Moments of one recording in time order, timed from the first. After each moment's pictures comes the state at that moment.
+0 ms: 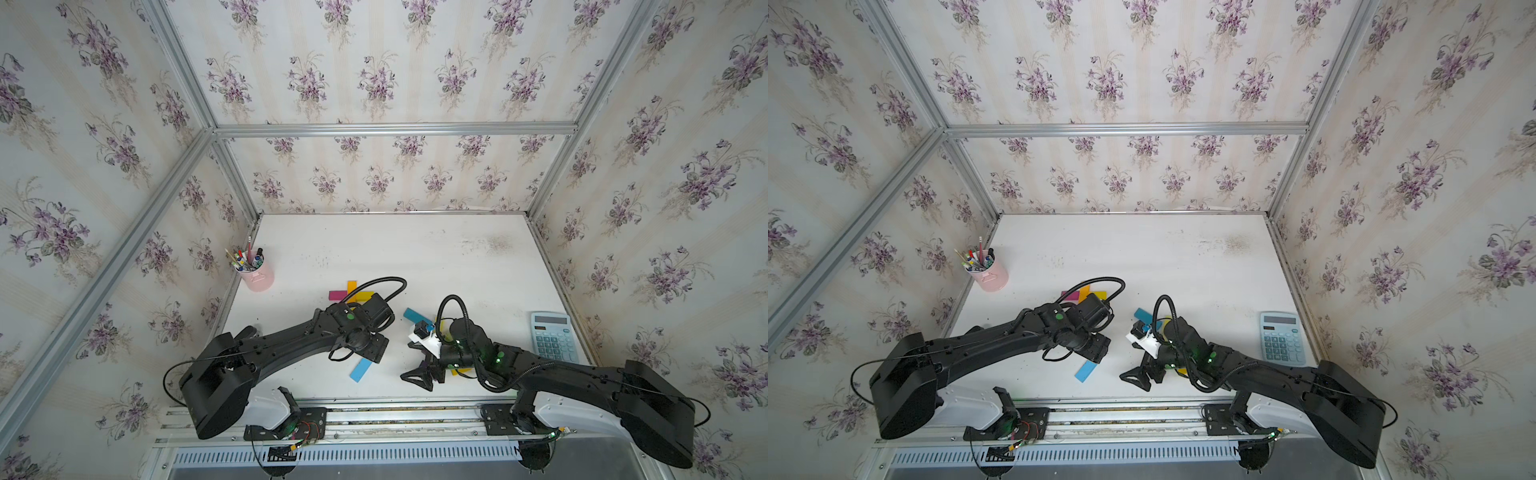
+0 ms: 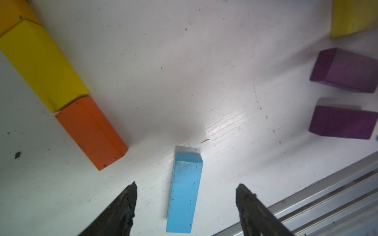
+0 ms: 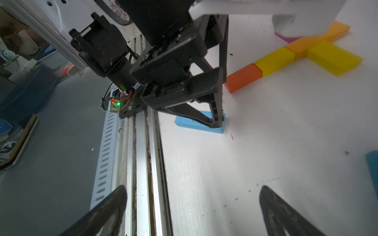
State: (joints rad) left arm -0.86 1.40 0.87 -0.80 -0.05 -0.42; right arm 0.96 1.06 0.30 0.23 -0.48 0.10
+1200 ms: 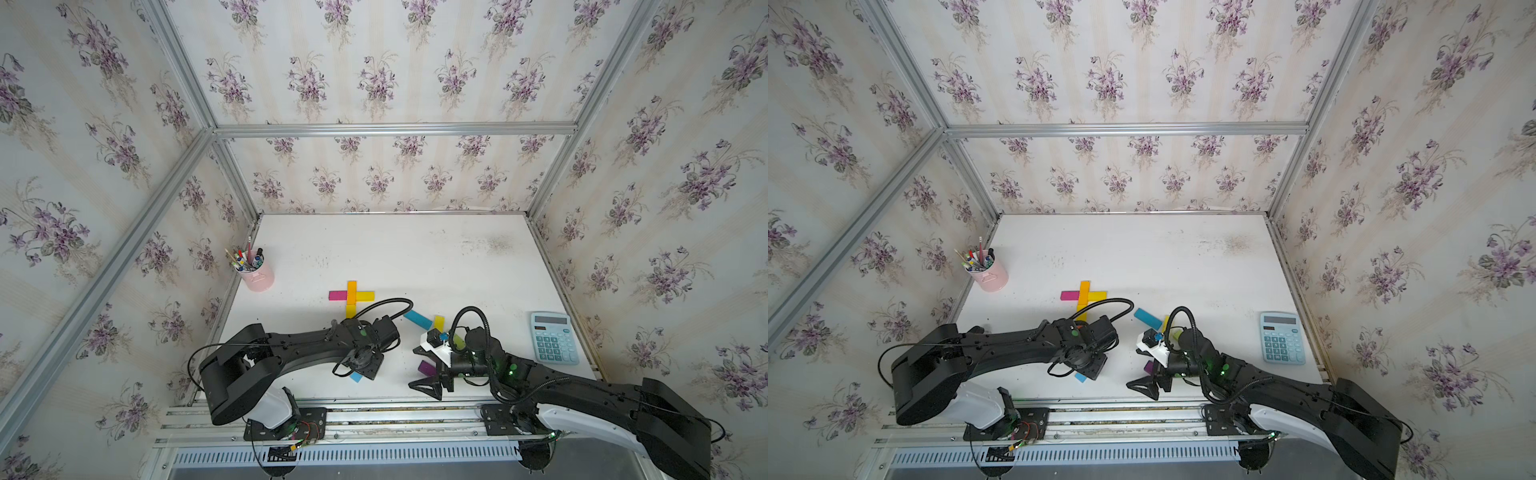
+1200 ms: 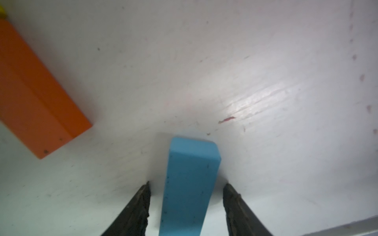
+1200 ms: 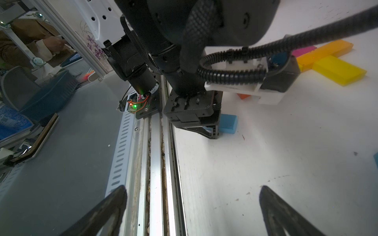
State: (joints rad) left arm -0.96 1.50 0.77 -0.75 -0.09 -0.54; right arm 0.96 0.94 0.19 0.33 -0.53 0.12
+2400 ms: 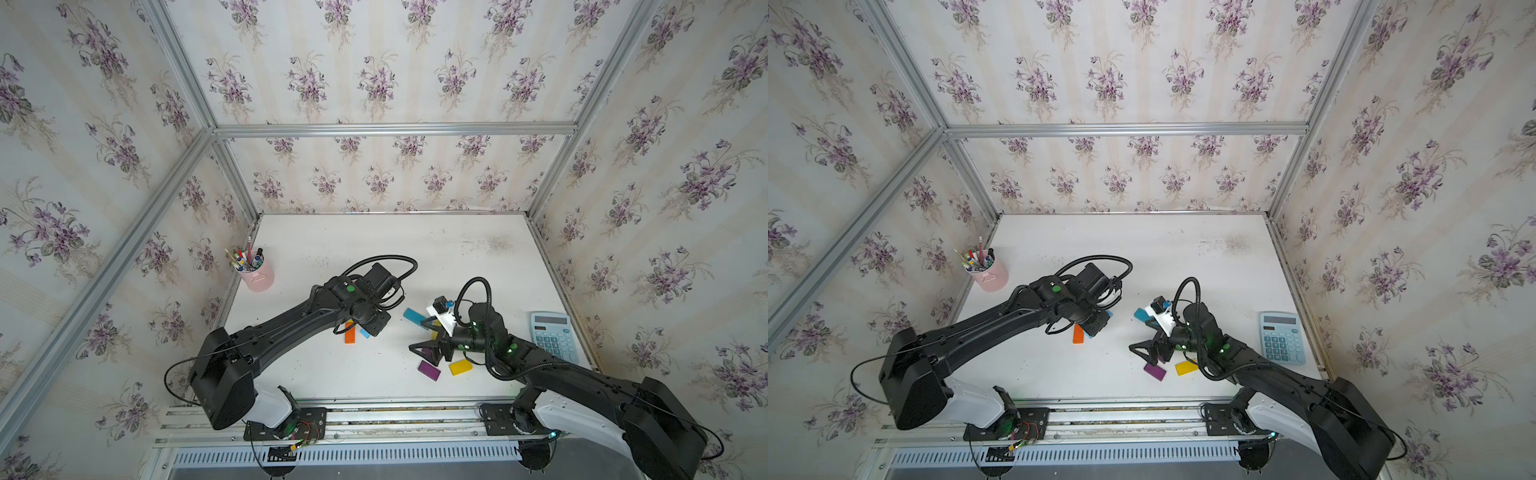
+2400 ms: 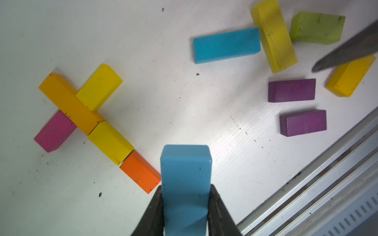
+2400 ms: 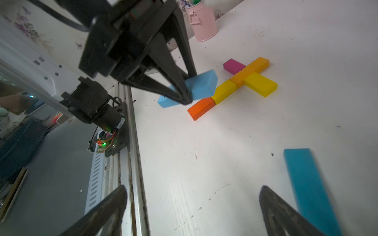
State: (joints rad) left arm -0.76 1.49 1.17 -0.95 -0.01 0.00; right arm 0.72 1.03 0.36 0.23 -0.56 0.18
